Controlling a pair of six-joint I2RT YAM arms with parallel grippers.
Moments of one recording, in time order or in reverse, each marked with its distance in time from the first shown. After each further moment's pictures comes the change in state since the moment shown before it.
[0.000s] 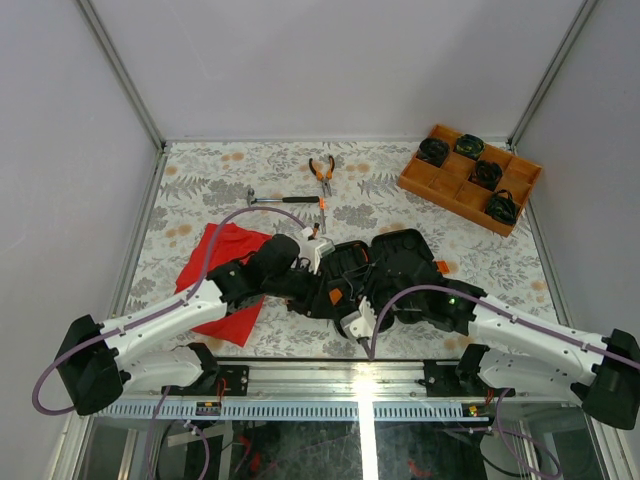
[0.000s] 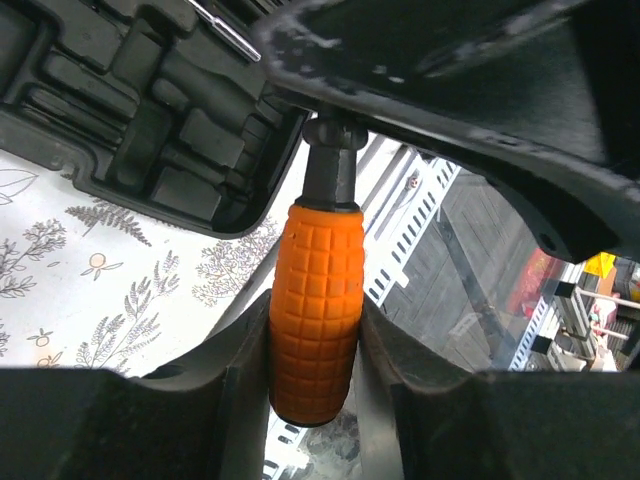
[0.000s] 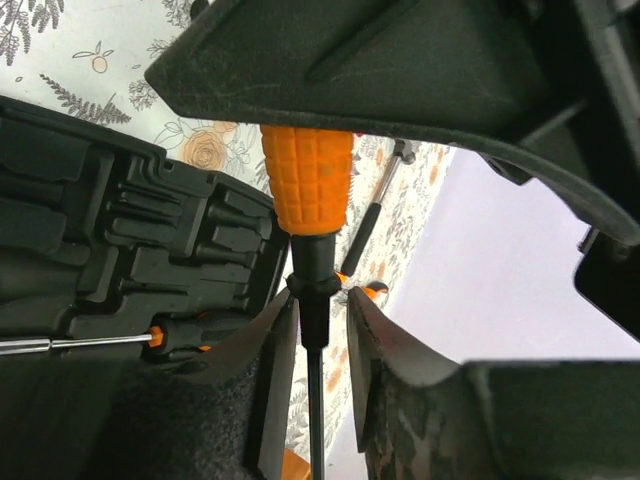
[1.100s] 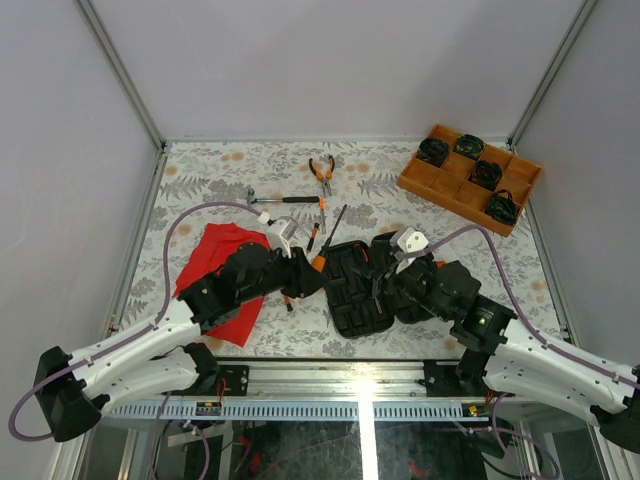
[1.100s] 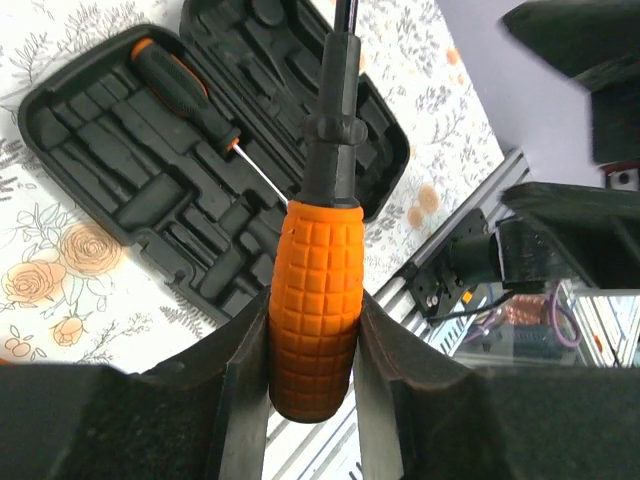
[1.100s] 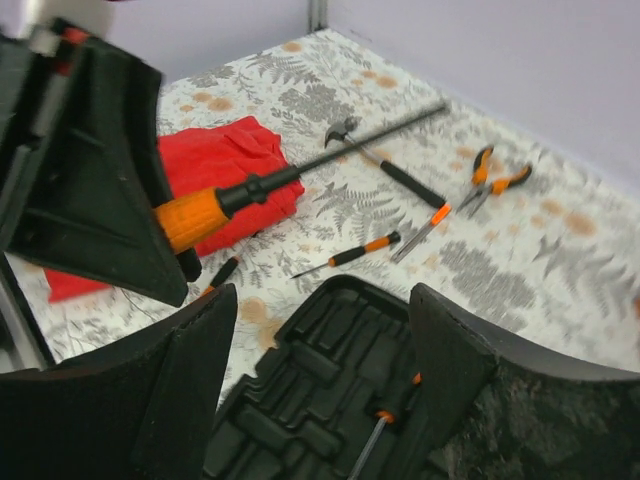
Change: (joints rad) left arm 0.000 -0.217 -0.109 0.196 -0.383 -0.139; right arm 0.000 -0.296 -0.120 0.388 0.359 1.377
